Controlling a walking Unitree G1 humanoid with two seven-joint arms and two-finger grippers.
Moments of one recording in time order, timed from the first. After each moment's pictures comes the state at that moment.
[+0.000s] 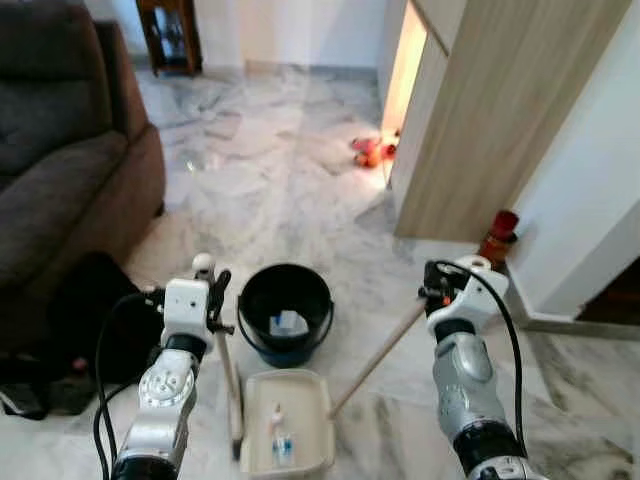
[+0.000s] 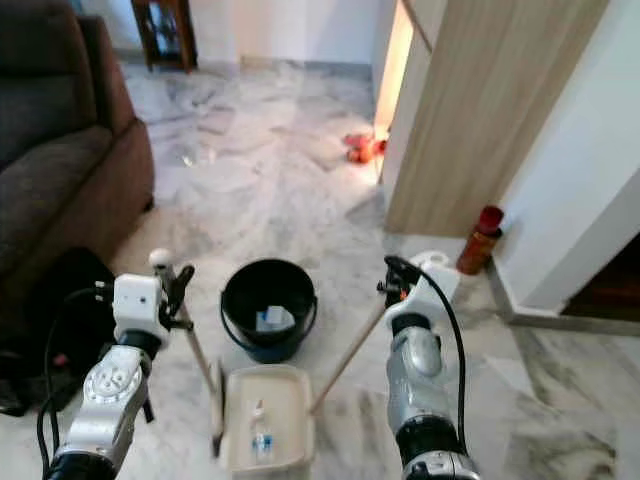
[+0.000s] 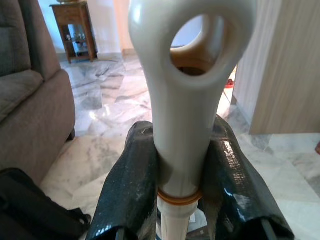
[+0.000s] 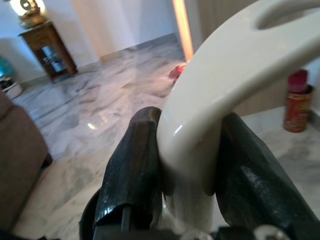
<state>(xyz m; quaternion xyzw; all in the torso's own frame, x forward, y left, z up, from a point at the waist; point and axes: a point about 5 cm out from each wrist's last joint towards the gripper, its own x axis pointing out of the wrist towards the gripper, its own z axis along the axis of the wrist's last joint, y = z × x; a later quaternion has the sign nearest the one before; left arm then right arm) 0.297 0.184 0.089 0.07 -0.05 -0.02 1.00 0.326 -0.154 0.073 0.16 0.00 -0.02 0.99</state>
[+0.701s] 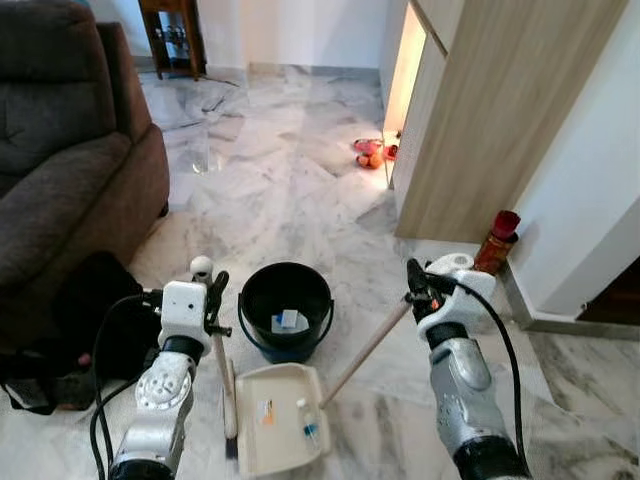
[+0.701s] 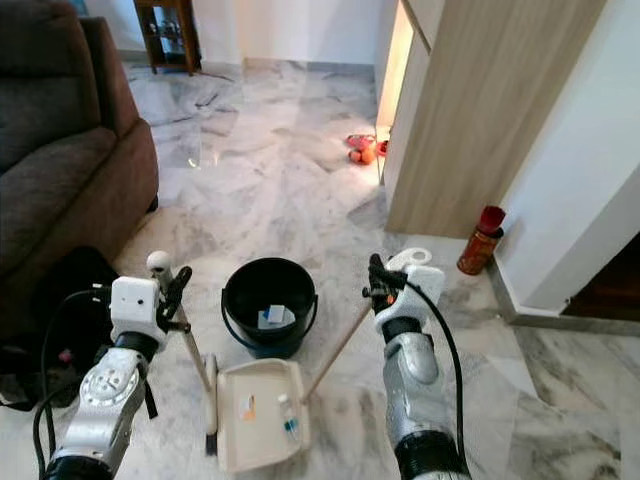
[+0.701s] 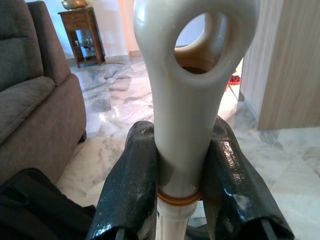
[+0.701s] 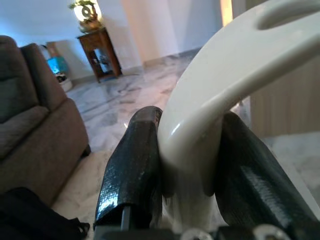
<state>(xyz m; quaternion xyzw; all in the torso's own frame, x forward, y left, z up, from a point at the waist) 0.292 0.190 0.084 0.08 -0.04 -0.03 1.00 0.313 -0.146 0.082 0.13 -0.03 0.06 0.99</state>
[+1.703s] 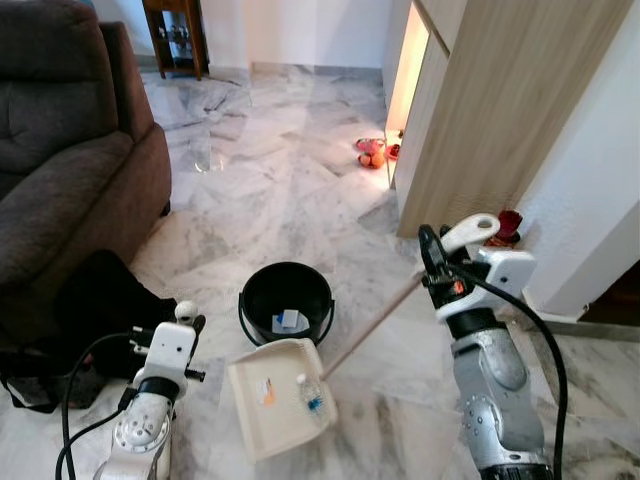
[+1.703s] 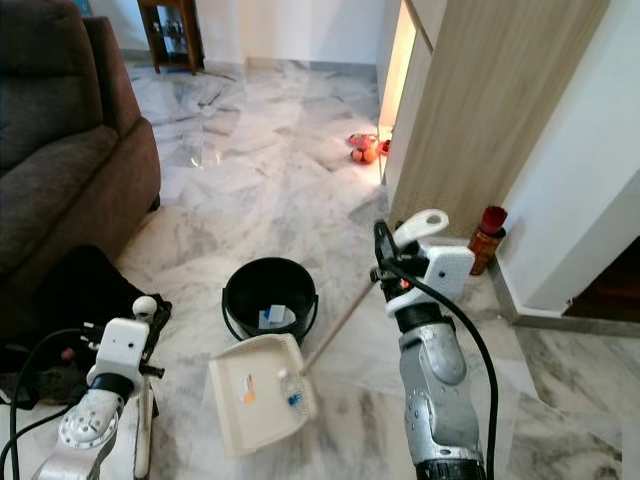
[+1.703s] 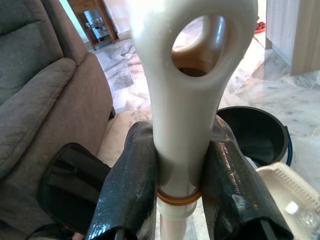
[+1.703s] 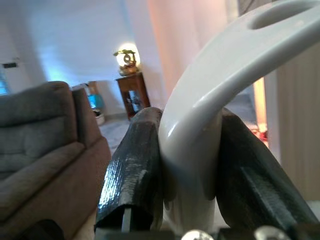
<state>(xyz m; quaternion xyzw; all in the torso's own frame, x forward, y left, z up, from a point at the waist) 0.265 0.217 0.042 0.18 0.02 -0.01 0.98 0.291 -0.145 0.150 0.12 -0.13 0.12 0.98</state>
